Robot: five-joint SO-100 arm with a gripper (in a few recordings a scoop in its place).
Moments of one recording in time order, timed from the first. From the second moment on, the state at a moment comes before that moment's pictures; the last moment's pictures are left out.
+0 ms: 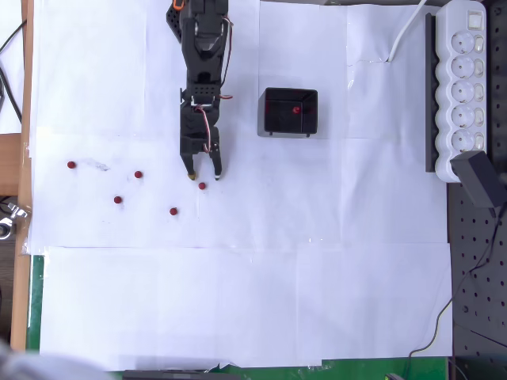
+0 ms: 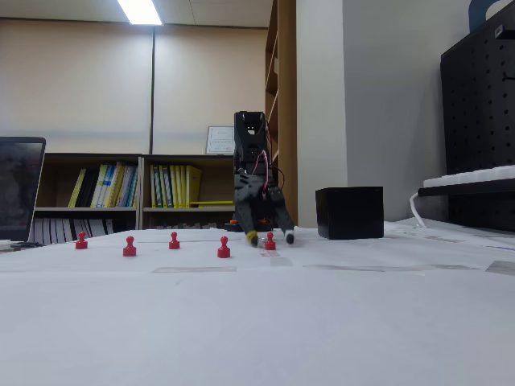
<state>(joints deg) -1.9 97.7 41.6 -24.3 -90.7</state>
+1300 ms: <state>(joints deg) -1.6 103.8 48.3 -25.0 -89.1</state>
